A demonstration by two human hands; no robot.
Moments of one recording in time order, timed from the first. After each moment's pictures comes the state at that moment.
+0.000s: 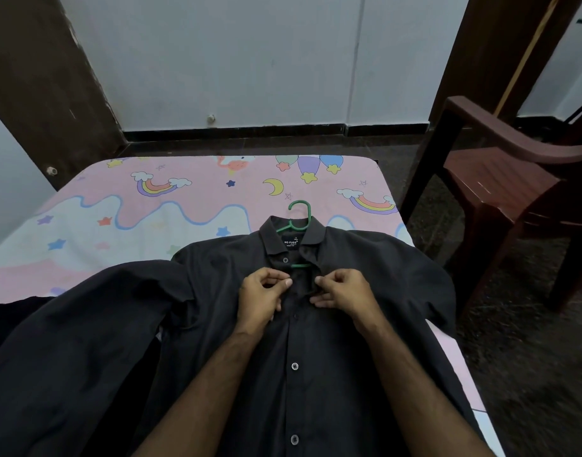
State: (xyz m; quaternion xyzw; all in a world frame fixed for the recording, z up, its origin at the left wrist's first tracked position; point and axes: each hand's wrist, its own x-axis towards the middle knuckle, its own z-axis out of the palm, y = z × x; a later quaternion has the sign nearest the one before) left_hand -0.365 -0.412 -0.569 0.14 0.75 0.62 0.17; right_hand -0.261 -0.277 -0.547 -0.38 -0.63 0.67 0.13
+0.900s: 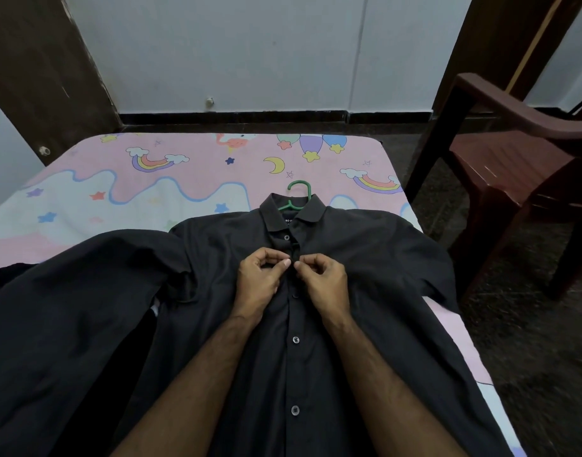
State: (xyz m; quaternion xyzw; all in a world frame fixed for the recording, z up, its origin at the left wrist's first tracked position) left_hand -0.360 -0.419 -0.590 0.17 0.69 0.69 0.14; right_hand -0.278 -0.322 -0.594 -0.32 -0.68 0.60 0.28
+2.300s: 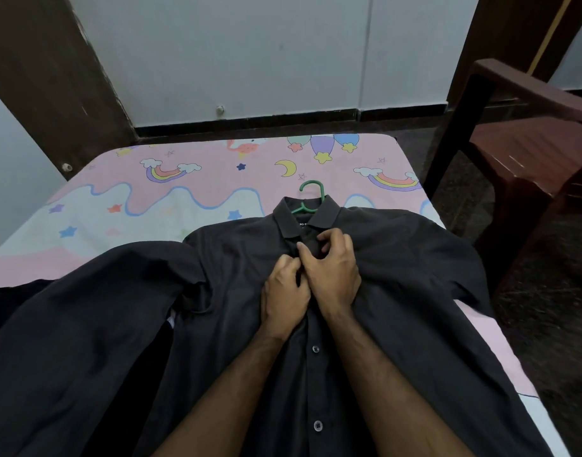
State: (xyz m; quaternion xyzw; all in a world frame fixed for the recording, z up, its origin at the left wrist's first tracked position) left_hand -0.353 -0.412 -0.601 0.32 0.84 0.43 -0.06; right_hand -0.313 -0.330 -0.578 -0.41 -0.76 0.36 0.35
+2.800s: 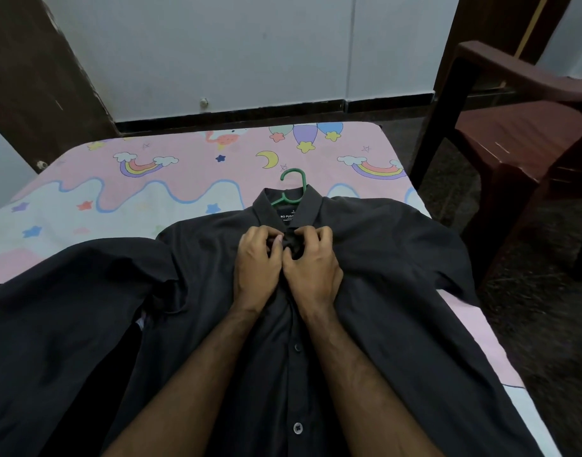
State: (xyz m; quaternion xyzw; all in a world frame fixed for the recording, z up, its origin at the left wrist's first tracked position) left_hand -0.393 -0.396 -0.594 0.35 0.81 0.46 -0.14; right_hand -0.313 -0.333 -0.589 -0.39 -0.80 0.29 0.34
